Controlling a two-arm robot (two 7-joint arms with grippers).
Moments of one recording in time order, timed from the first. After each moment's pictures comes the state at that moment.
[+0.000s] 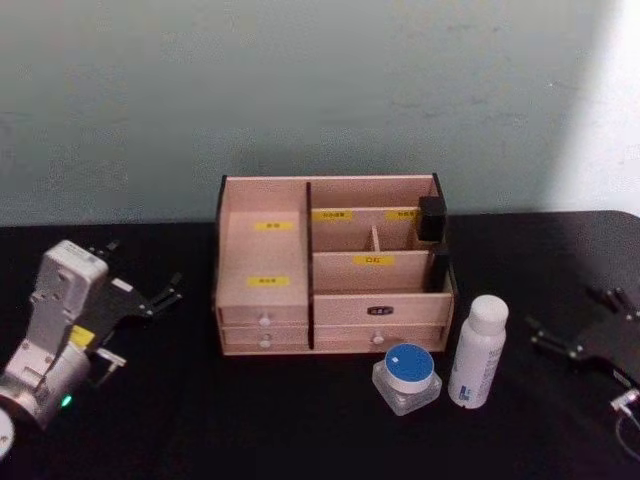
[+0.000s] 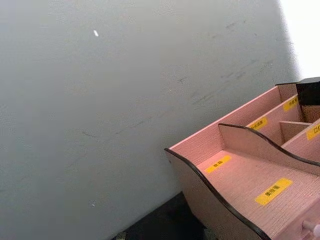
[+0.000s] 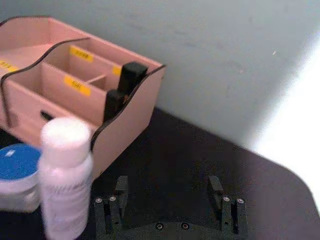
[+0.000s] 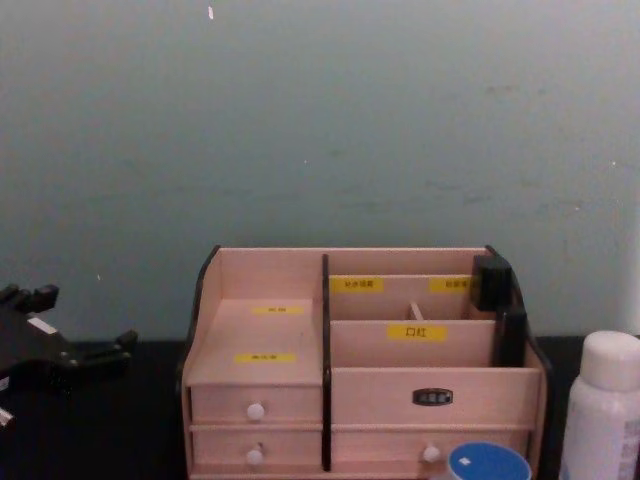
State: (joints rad) left arm -0.20 0.60 0.45 -1.41 -0.25 -0.12 0.03; right arm -0.01 0.71 -0.30 -1.66 0.36 0.04 0.08
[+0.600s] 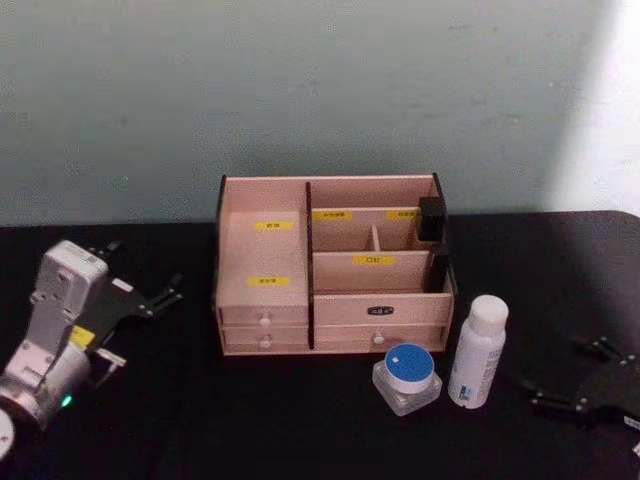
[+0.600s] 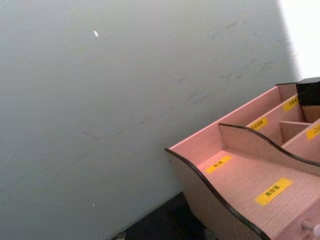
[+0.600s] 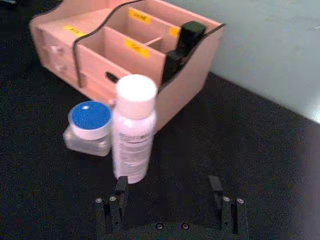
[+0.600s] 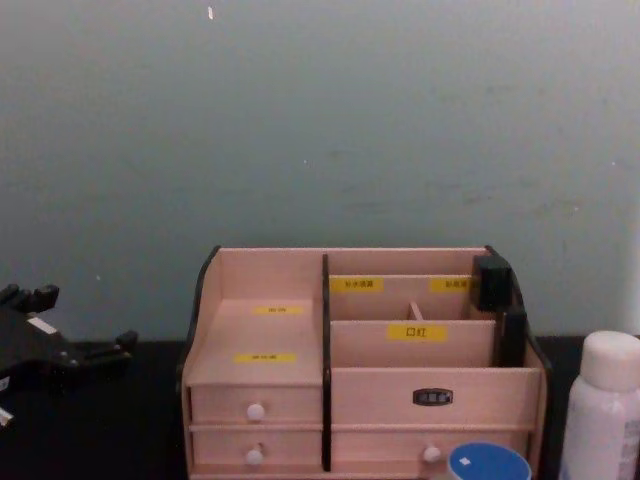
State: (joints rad) left arm -0.20 0.60 0.45 -1.41 -0.25 -0.12 0.03; right arm -0.11 0.82 -0.23 -1.79 0.47 0.24 0.29
